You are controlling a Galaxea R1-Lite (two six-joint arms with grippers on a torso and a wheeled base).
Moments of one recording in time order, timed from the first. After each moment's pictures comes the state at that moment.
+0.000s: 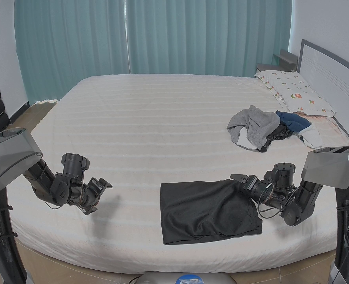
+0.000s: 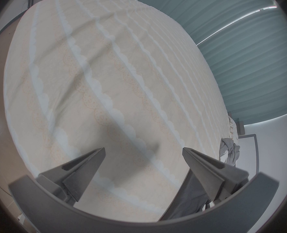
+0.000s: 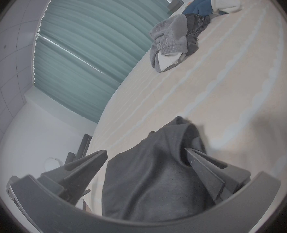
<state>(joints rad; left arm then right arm) -0.12 2.19 -0.85 -0.46 -0.08 -1.05 0.24 2.42 -0.74 -1.31 0.21 0.87</state>
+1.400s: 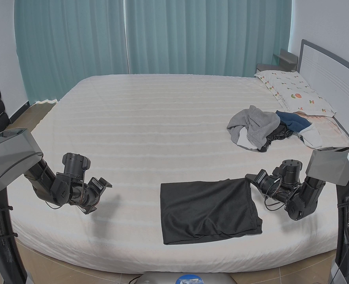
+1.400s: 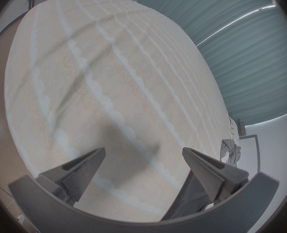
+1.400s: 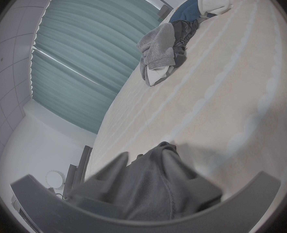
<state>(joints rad) -0.12 2.19 -0.86 -0.46 -0.06 -1.05 0.15 2.46 -0.80 -1.32 0.24 0.90</state>
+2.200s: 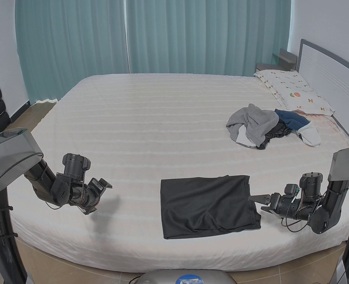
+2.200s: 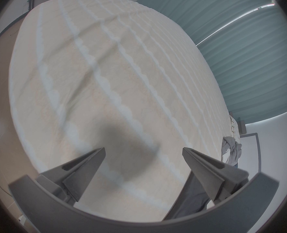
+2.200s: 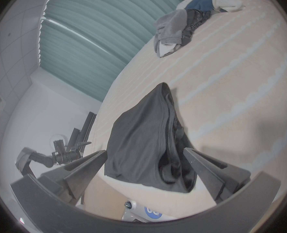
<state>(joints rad) -0.13 2.20 -0.85 -0.46 -0.06 -1.04 0.09 2.26 -0.39 -1.33 0.52 0.64</state>
